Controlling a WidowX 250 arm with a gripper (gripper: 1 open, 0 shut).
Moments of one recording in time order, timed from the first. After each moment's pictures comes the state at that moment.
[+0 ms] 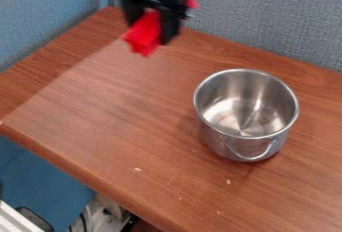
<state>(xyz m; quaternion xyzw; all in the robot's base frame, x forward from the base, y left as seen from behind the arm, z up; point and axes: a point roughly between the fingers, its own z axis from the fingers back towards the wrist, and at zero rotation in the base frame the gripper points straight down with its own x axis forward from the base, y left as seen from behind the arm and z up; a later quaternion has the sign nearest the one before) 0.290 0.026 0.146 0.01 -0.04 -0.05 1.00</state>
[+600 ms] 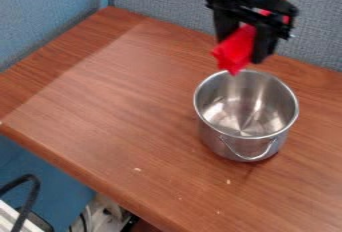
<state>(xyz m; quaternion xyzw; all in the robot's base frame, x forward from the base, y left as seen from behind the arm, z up) 0.306 -0.066 0.142 -0.02 -0.03 -0.14 0.99</state>
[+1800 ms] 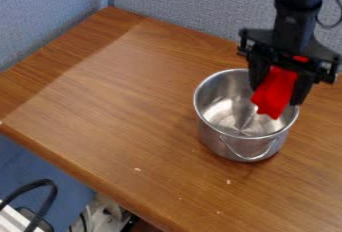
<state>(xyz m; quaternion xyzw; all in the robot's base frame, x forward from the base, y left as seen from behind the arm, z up) 0.307 -0.103 0.099 -0.01 -0.04 -0.01 1.00</state>
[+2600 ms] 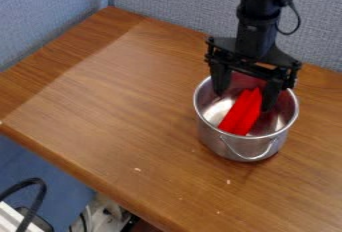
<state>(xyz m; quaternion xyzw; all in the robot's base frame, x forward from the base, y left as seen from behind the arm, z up) 0.299 -0.067 0.086 -0.01 -0.01 0.01 1.00</state>
